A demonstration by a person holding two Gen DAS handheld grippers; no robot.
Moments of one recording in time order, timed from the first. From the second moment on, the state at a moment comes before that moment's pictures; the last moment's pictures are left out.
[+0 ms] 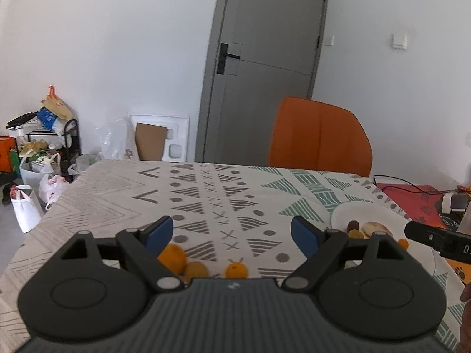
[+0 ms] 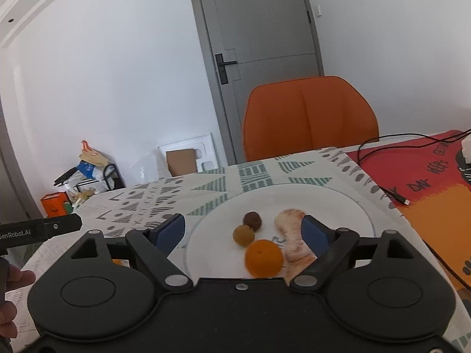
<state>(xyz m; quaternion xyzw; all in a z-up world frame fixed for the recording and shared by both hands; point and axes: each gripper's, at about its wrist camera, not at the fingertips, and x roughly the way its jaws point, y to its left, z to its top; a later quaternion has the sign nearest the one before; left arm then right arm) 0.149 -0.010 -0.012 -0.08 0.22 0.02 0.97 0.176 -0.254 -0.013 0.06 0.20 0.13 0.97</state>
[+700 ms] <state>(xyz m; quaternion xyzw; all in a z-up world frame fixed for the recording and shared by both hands) 0.106 0.060 0.001 -0.14 0.19 0.08 0.97 0.160 -0.200 -0.005 0.05 0.21 0.18 0.96</state>
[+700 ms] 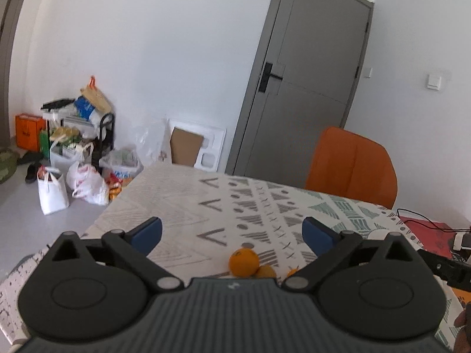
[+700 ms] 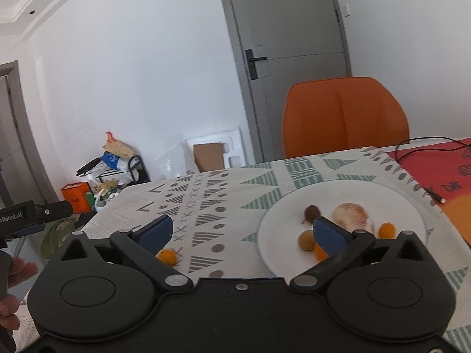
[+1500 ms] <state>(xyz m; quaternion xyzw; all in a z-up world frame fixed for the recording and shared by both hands) 0.121 0.076 -0.042 -0.14 0.23 0.07 0.96 0.186 -0.122 -0.036 0.00 0.28 0.28 0.92</state>
